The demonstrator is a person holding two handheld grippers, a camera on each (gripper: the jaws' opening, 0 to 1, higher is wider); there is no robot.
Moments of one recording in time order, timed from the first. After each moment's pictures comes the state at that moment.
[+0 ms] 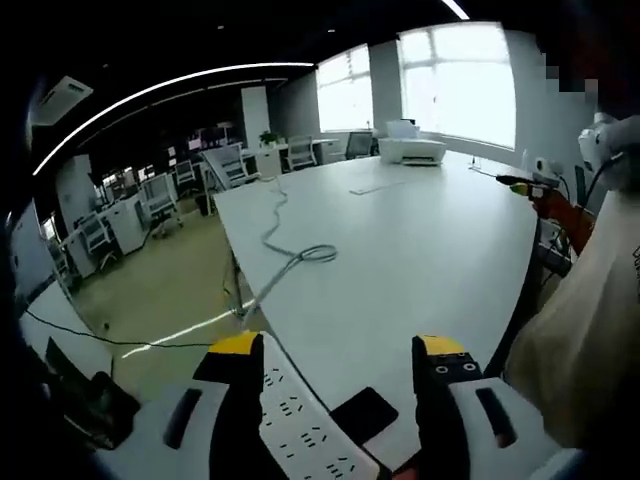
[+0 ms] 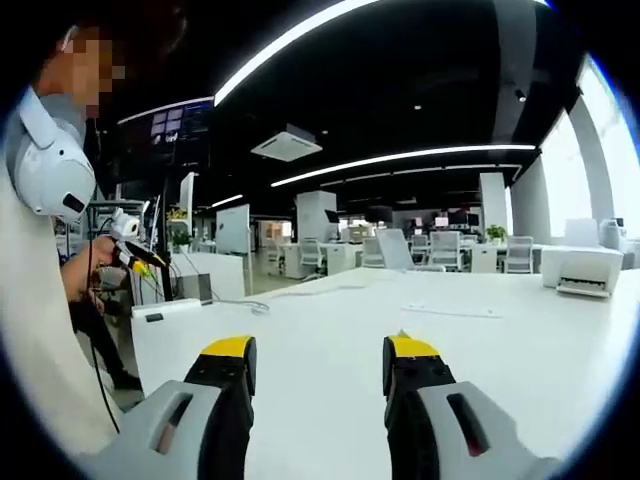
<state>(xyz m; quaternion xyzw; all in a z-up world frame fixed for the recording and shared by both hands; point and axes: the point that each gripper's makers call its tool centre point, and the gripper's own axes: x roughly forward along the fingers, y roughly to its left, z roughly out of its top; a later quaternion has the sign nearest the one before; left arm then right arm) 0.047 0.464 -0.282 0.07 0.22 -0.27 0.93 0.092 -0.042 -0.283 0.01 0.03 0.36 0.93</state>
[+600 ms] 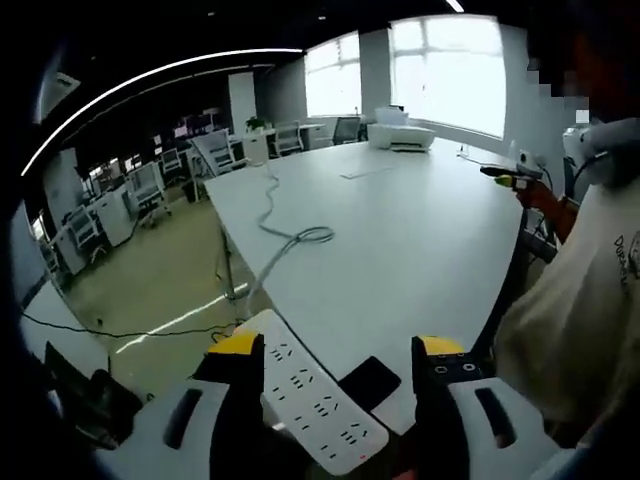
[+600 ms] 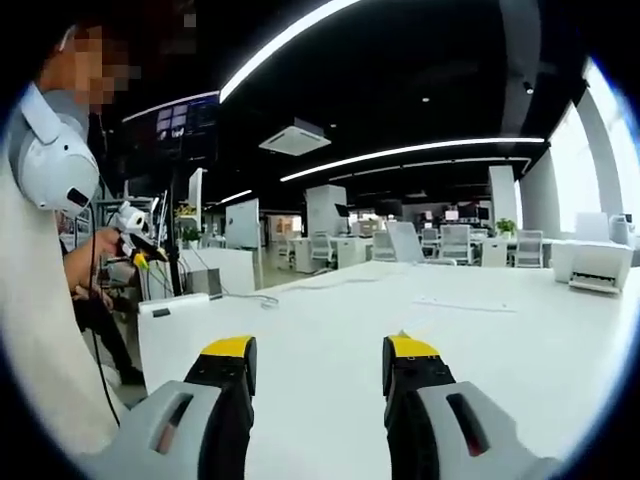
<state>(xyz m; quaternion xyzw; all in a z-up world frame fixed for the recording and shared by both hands) 0.029 0.488 -0.291 0.11 0.29 -0.29 0.91 0.095 -0.029 -0.291 0.00 0.04 0.38 0.92</state>
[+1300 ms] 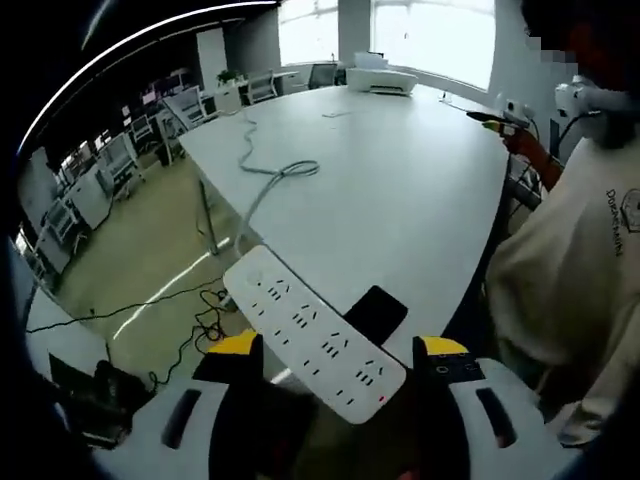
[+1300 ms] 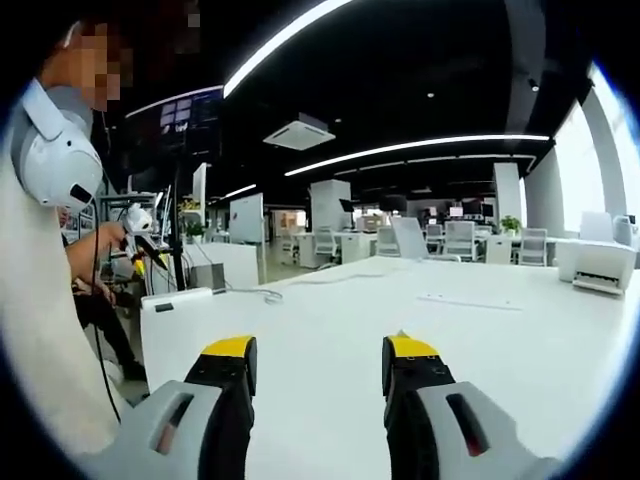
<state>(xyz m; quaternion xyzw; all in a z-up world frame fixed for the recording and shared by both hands) 0.007 0.518 -0.342 0.17 0.40 -0.33 0.84 0.094 -0.024 -0.296 0.00 0.05 0.39 0.92</state>
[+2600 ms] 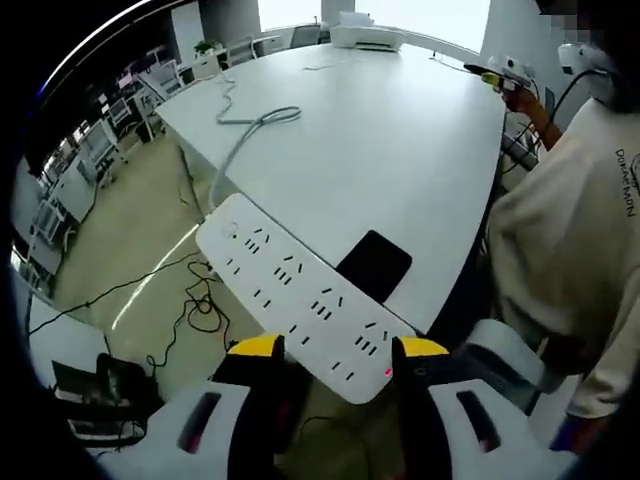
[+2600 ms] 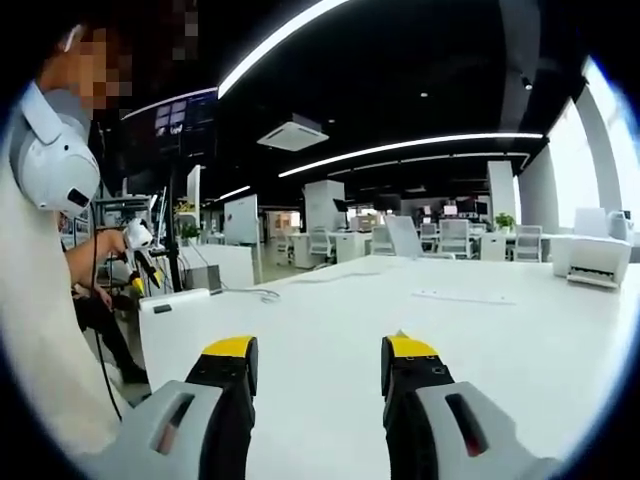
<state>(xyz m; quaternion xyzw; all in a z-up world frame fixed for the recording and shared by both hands) -0.008 0.529 -0.384 0.18 0.47 -0.33 0.80 0.088 -0.034 -0.299 0.01 0.05 0.38 0.92</state>
